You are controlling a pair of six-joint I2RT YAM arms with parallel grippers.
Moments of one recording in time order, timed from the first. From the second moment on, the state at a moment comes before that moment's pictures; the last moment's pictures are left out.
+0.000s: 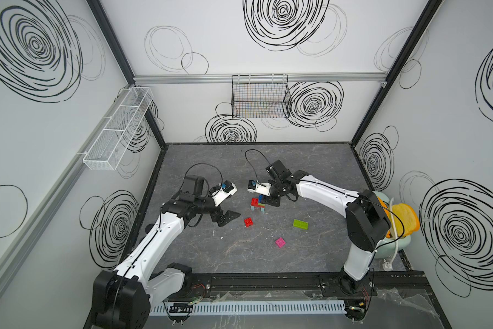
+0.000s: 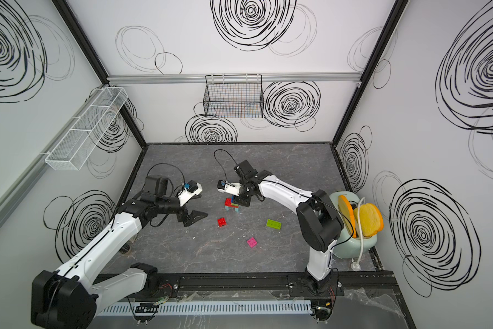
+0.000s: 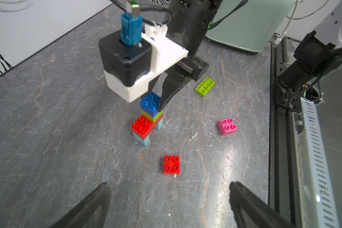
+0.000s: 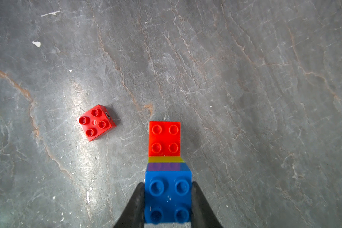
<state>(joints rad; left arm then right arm) -0.21 1.10 0.79 -0.53 0.77 0.56 0.70 1.82 1.36 -0.63 -0.23 -0.66</state>
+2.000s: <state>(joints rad) -0.18 1.11 0.79 -0.53 0.78 0.56 1.05 1.42 0.84 -0.78 0.06 0.57</state>
